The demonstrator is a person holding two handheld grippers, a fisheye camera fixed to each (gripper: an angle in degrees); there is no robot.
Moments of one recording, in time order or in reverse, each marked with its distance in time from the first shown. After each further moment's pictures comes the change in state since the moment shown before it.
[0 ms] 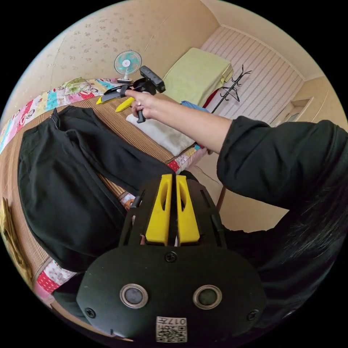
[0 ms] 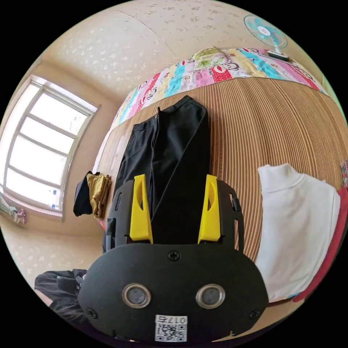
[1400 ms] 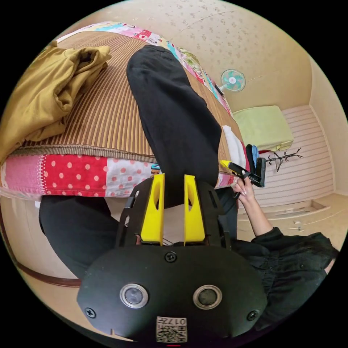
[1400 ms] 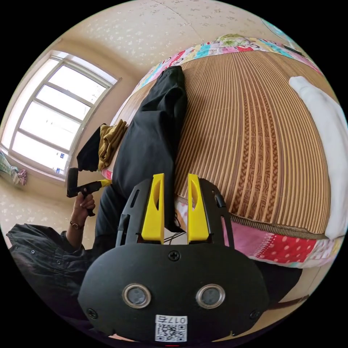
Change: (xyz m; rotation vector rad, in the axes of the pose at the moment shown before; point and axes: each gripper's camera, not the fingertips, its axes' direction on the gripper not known) left arm -0.221 0.104 -0.126 0.081 -0.036 -0.706; right arm 0.000 0.311 0.042 -0.032 -0.116 -0.145
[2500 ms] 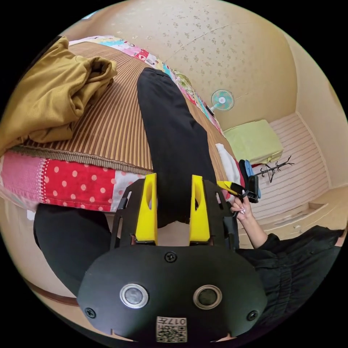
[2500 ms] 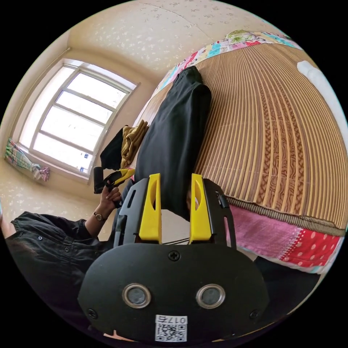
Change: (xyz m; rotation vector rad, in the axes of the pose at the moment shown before) left arm -0.005 0.025 -0.025 0.194 0.055 0.030; right arm -0.006 0.025 -0.040 -0.007 -0.201 -0.031
